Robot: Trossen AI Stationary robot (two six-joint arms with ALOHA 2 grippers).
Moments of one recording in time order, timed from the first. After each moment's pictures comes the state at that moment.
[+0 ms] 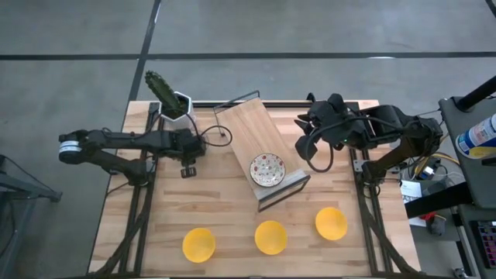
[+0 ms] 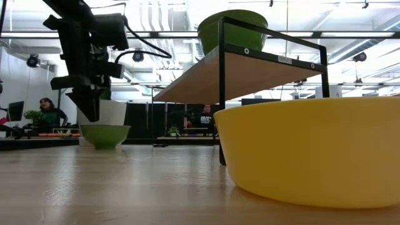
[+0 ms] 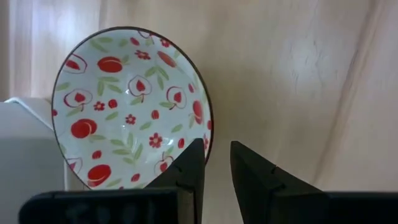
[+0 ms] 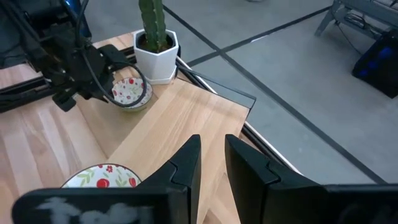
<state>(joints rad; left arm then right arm) 0.21 1.17 0.73 -0.84 -0.25 0.06 0.19 1.45 1.94 -1.25 0.73 0.50</state>
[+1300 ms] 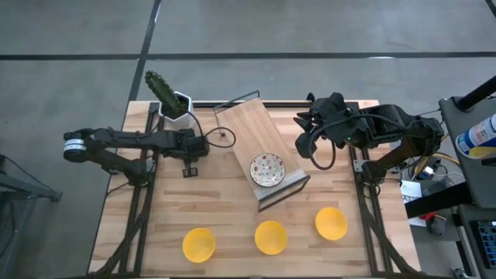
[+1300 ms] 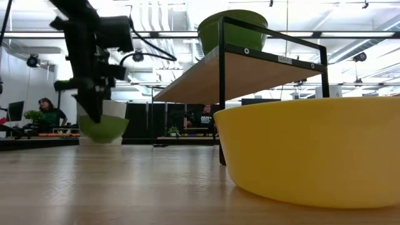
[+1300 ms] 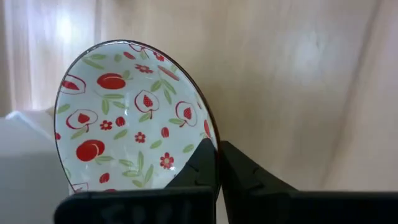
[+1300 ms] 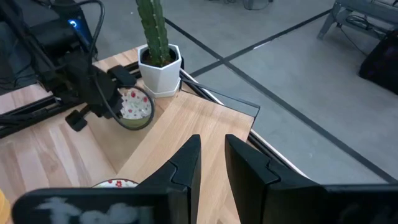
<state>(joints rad) 0.21 1.23 0.77 -0.85 -0.26 0.09 0.19 1.44 1.94 -1.20 0.73 0.51</state>
